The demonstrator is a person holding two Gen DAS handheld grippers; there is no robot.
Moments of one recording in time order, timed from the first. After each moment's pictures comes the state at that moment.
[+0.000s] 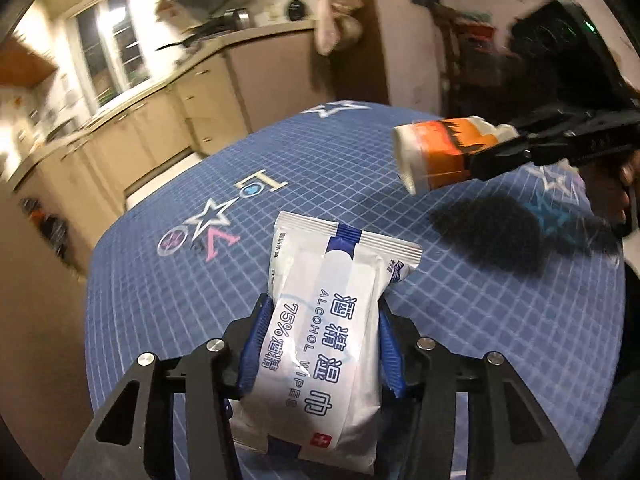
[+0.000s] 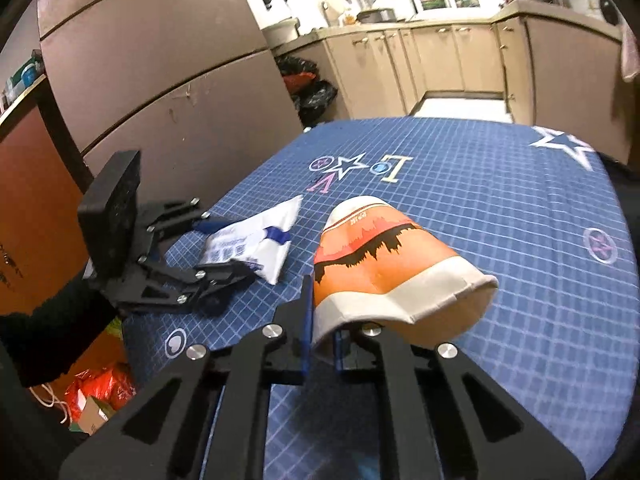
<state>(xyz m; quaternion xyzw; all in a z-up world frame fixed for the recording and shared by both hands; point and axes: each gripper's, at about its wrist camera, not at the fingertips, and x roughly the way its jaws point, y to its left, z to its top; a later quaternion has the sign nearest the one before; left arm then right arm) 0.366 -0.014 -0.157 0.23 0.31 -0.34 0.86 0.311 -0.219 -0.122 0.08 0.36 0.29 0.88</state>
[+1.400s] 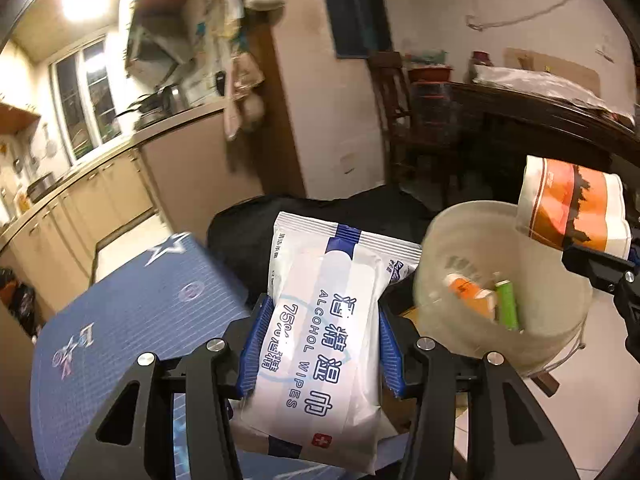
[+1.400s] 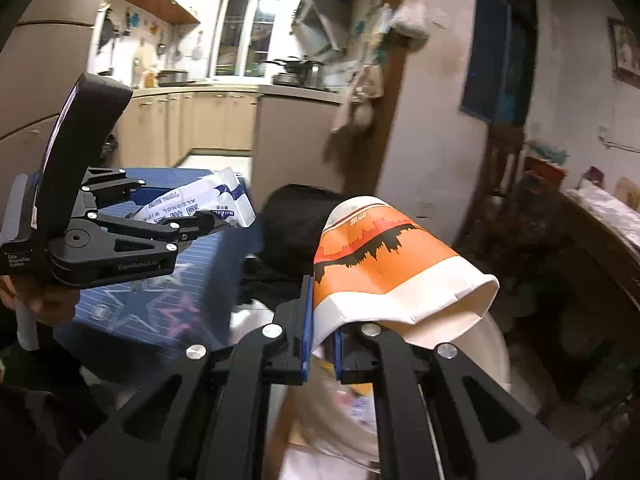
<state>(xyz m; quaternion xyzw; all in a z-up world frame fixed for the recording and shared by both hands) 0.147 -0.382 -0.060 0.21 0.24 -0.39 0.86 0.012 -0.442 -0.055 -0.04 0.27 -0.16 0.95</state>
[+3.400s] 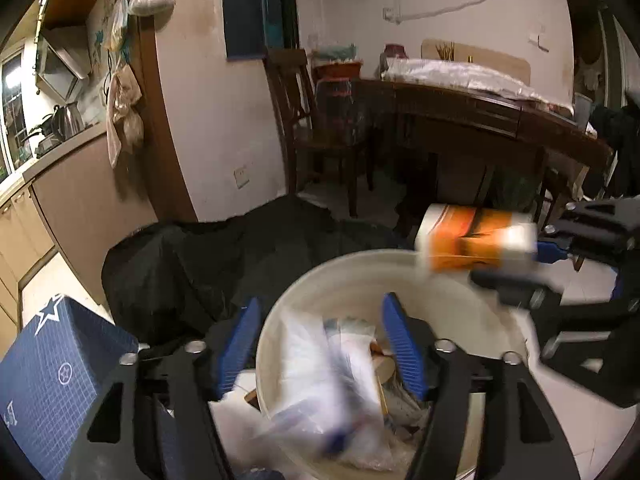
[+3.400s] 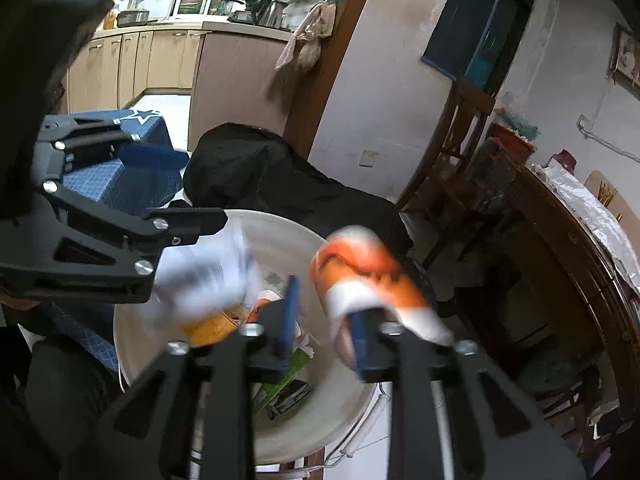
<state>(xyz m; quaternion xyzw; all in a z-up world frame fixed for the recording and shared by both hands) 0.122 -0.536 -0.066 0.21 0.24 -0.53 0.78 0.018 -0.565 -0.064 -0.07 0.38 -0.22 0.90</state>
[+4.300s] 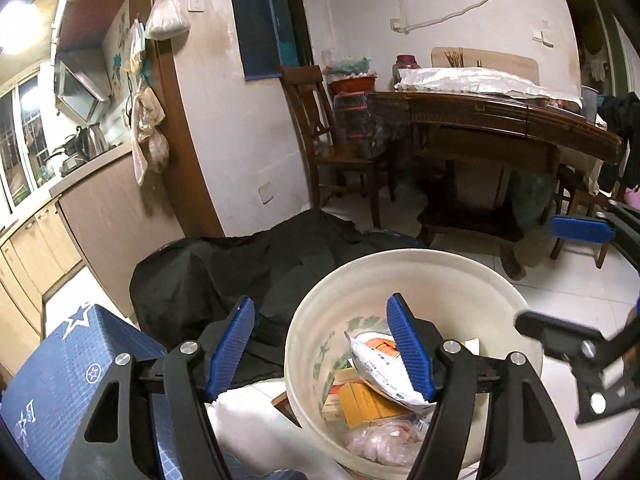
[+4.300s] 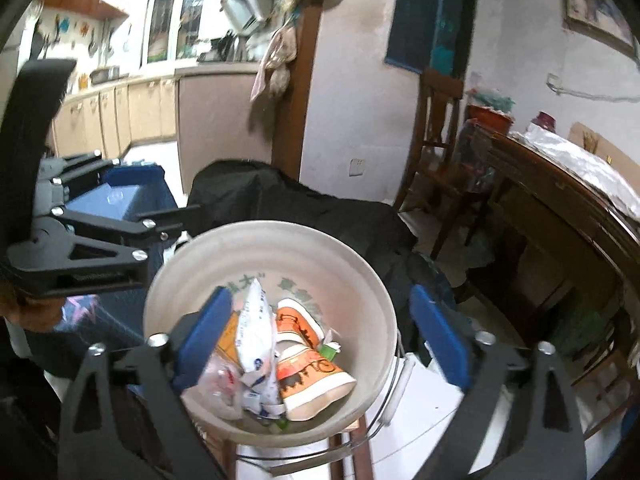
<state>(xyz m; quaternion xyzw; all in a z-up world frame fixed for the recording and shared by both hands) 0.106 -0.507 -0.063 0.22 0.20 -0.50 0.81 -0.029 -0.549 -0.065 0.02 0.30 -0.26 0.92</state>
